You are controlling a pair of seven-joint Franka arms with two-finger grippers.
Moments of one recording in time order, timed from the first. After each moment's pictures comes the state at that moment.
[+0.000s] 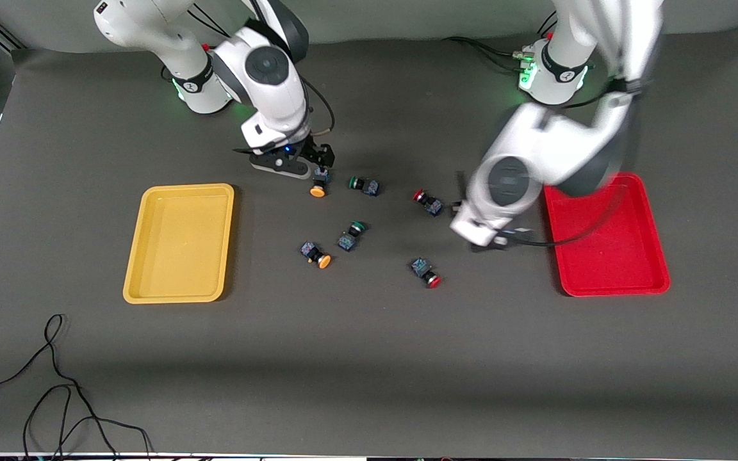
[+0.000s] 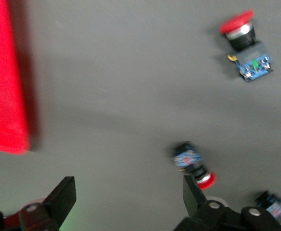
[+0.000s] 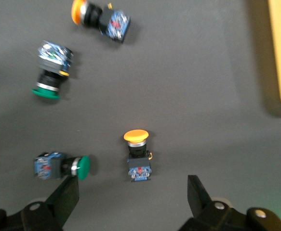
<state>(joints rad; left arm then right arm) -0.45 0.40 -0.16 -1.77 0.01 1.86 -0.85 0.79 0.08 -0.01 -2.29 0.00 2.30 1.04</state>
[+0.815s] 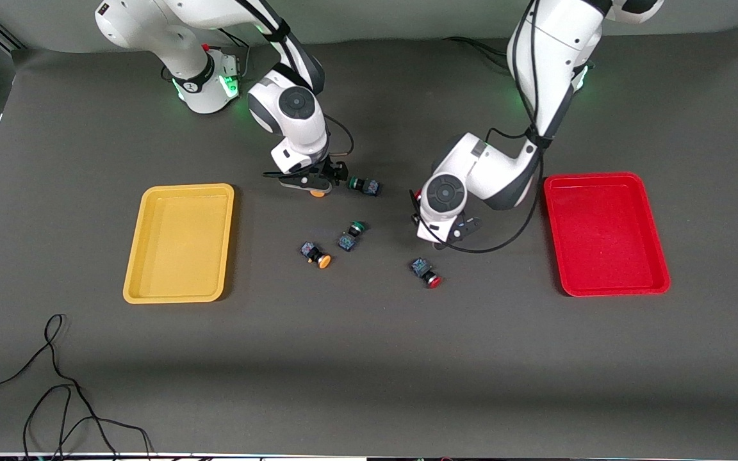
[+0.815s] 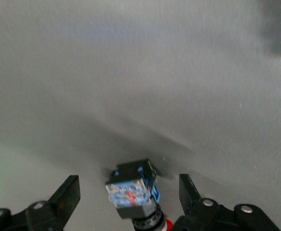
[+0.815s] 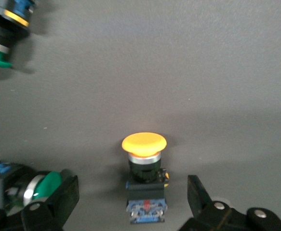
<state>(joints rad) -0.54 0.56 -0.15 -1.91 -0.08 2.19 -1.14 0.85 0.31 -0.02 -2.36 0.00 2.61 1.04</state>
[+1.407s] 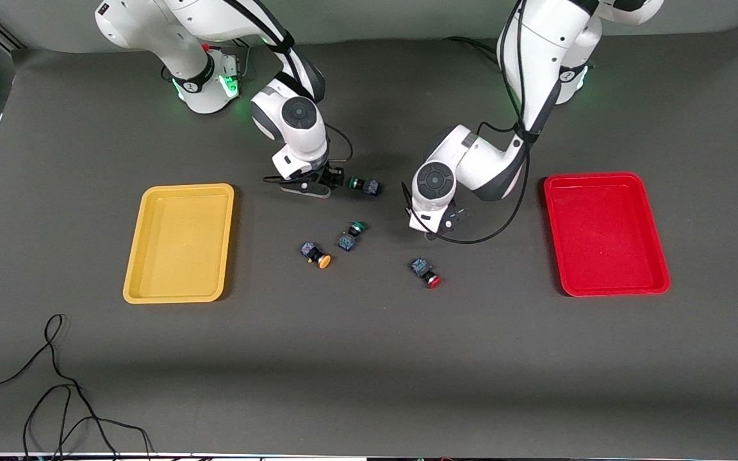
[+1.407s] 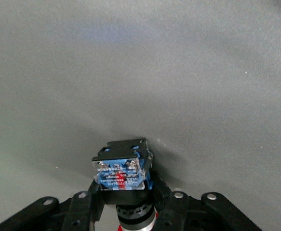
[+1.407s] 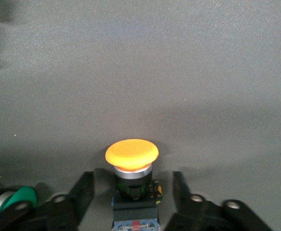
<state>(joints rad) -0.58 0.55 -0.15 -1.95 -0.08 2.25 -1.17 0.85 0.35 -0.02 -2.36 0.00 2.63 1.04</state>
